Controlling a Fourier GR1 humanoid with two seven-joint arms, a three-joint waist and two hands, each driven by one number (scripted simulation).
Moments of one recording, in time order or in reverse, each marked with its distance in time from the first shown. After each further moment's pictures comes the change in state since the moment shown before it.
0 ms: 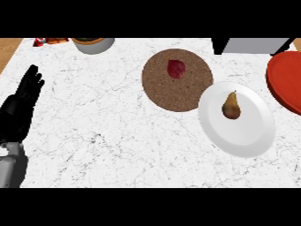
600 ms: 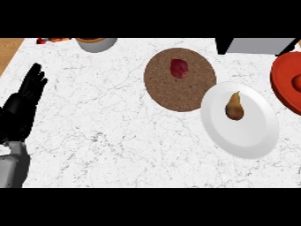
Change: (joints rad) left arm -0.009 -0.009 -0.012 -0.013 -0.003 -0.004 0.007; right arm 0.040 -0.115 -0.097 0.246 -0.074 0.174 -0.084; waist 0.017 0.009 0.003
